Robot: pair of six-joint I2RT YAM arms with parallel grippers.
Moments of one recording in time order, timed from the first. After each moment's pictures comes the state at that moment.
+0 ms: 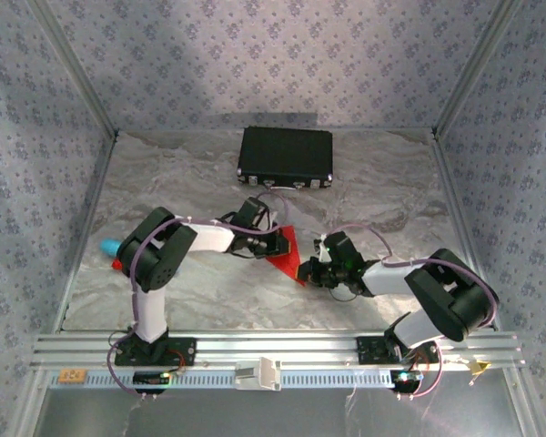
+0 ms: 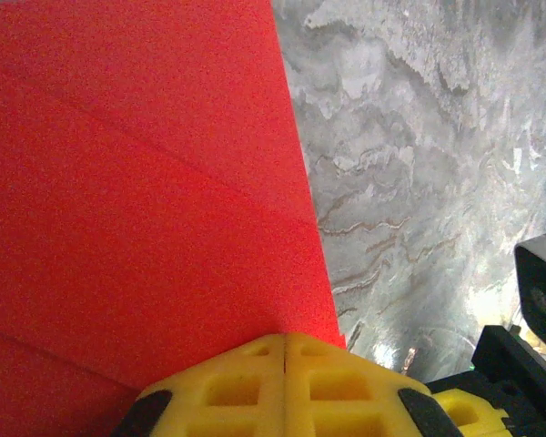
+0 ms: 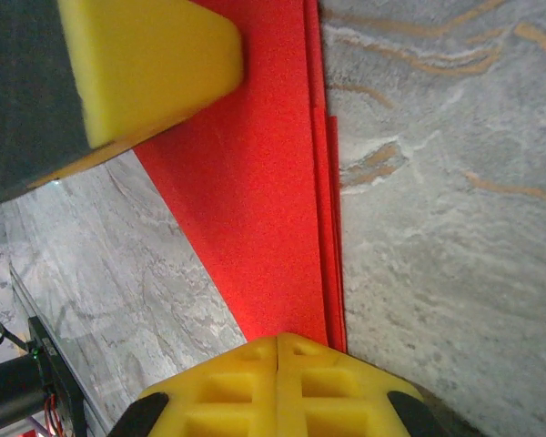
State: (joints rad) left arm -0.69 1.93 0.95 0.08 0.57 -0.78; right arm 0.64 1.46 0.36 0.30 -0.45 0.88
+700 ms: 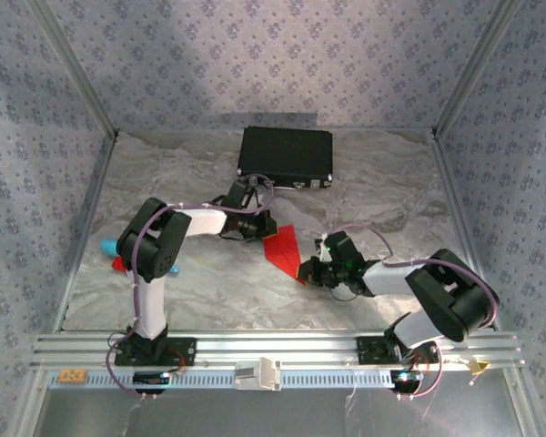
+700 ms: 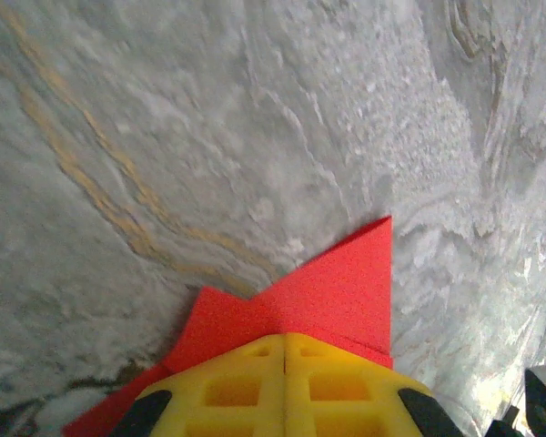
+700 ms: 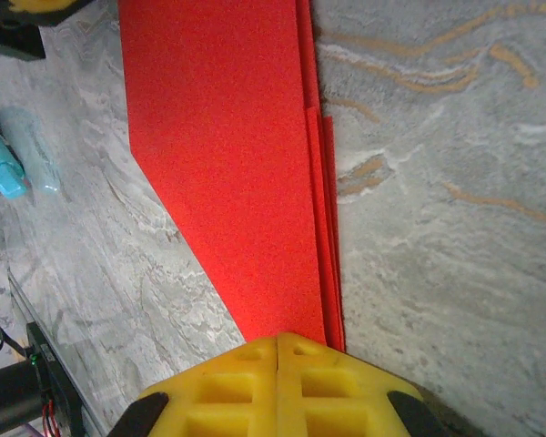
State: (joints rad) left arm -0.56 1.99 1.10 -0.07 0.53 -0.76; right arm 0.63 1.46 0.36 0.30 -0.44 0.88
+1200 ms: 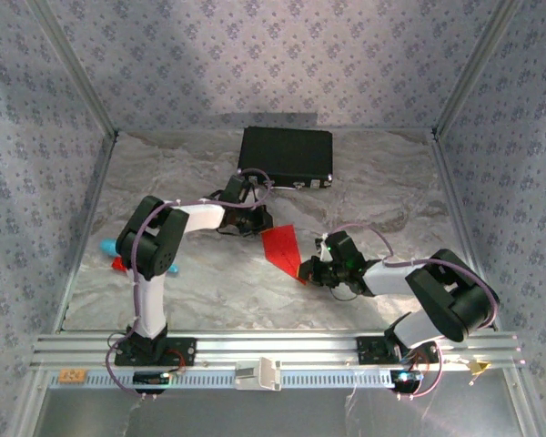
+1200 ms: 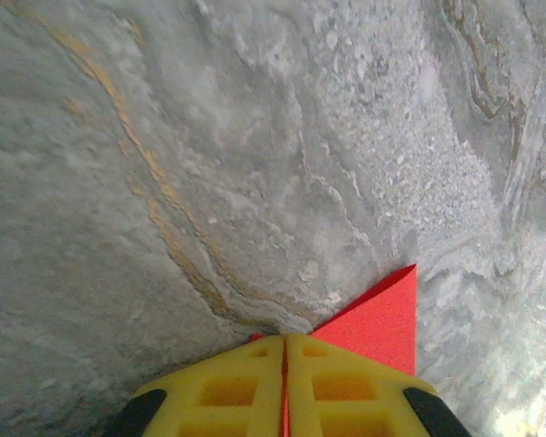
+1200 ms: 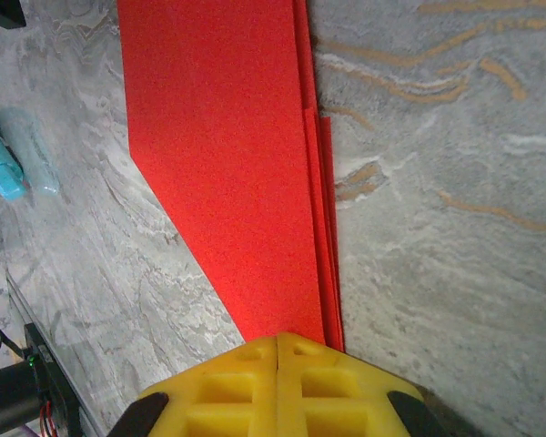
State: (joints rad) left arm -0.53 1.99 1.14 -0.11 0.47 -0.72; right arm 0.62 1.46 0.36 0.29 -0.44 0.87
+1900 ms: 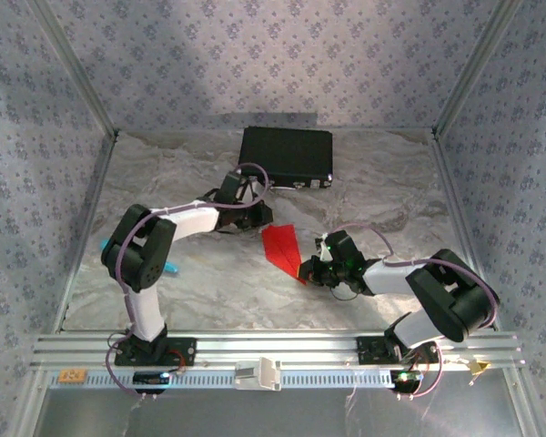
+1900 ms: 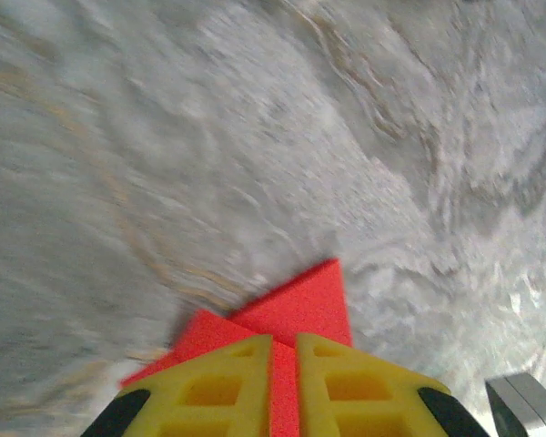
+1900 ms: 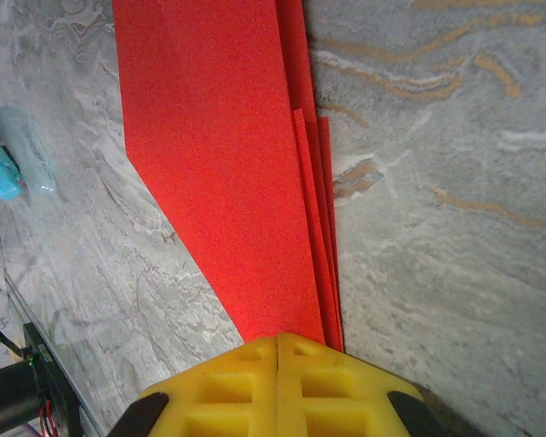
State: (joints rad) left arm -0.57 1.86 1.09 -0.08 0.43 -0.72; right arm 0.62 1.46 0.37 0.27 -0.45 0.87
